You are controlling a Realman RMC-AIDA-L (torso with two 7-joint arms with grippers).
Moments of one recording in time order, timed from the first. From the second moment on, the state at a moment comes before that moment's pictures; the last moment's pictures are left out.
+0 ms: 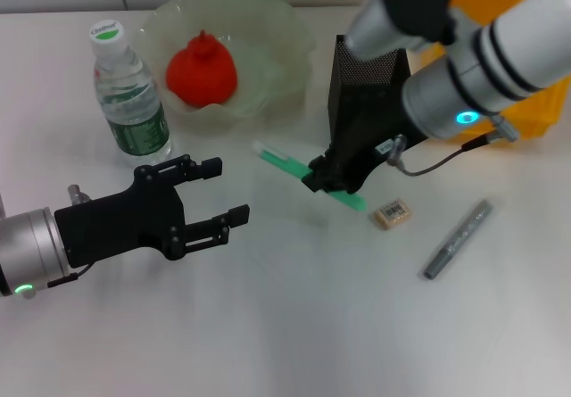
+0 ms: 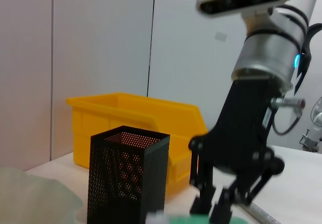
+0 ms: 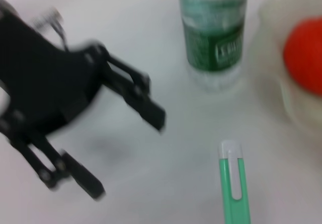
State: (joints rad) left arm -0.45 -2.06 0.71 0.35 1.84 1.53 -0.87; right arm 0.78 2.08 -1.44 -0.99 -2.26 -1.31 2.21
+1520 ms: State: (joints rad) left arm -0.42 -2.06 0.67 0.34 1.78 1.60 -0.87; right arm 0.55 2.07 -0.86 -0.67 -1.48 -1.32 1.45
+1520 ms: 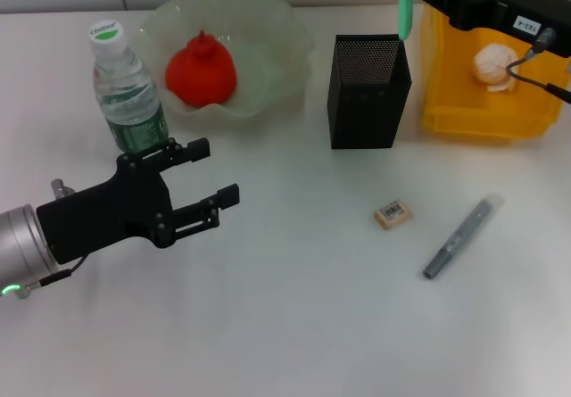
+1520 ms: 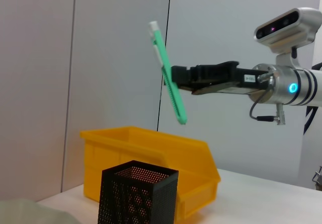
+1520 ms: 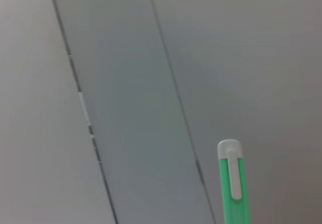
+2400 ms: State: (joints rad) left arm -0.40 -2.06 0.67 0.34 1.77 1.60 -0.84; right arm 0.65 2.08 -0.94 -0.52 -1.49 -1.11 1.32
